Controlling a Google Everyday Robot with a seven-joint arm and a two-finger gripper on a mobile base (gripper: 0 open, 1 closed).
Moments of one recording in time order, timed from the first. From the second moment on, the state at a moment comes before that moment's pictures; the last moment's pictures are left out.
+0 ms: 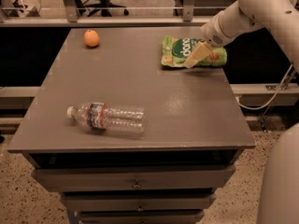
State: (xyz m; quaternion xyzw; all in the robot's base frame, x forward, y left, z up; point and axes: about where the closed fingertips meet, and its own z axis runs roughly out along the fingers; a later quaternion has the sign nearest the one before) arm 0.755 -0.187 0.875 -0.51 0.78 0.02 0.37
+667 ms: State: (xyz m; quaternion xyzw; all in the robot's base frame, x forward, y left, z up) arm 0.765 -0.197 0.858 -0.49 0.80 0.03 0.34
